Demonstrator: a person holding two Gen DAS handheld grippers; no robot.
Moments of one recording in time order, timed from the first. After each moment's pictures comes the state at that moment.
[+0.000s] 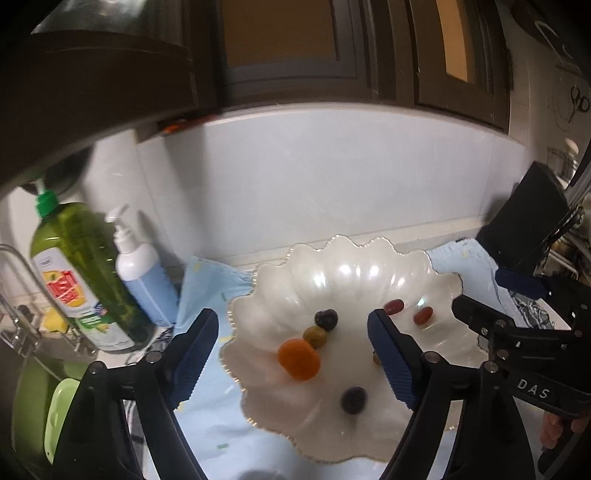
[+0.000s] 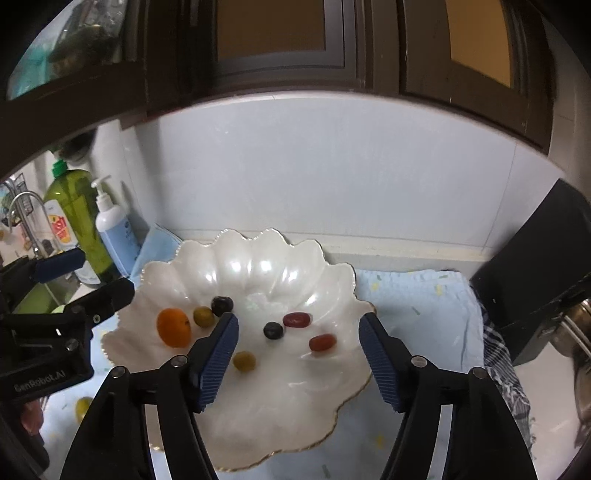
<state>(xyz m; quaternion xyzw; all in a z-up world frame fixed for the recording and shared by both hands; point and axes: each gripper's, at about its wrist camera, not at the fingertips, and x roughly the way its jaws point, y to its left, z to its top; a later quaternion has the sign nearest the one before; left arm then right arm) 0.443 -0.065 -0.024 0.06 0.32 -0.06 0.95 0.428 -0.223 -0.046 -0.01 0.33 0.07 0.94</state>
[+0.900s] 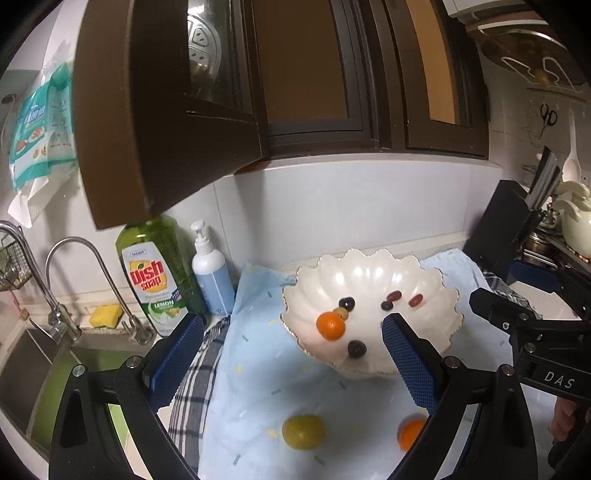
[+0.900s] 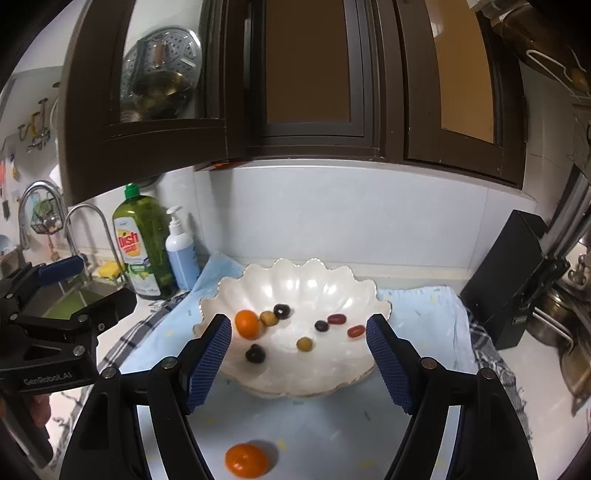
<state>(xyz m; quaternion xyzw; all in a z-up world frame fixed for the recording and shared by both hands) 0.319 -0.010 0.013 0.06 0.25 -0.05 0.97 0.306 -0.182 0.000 -0.01 0.25 0.08 0.96</state>
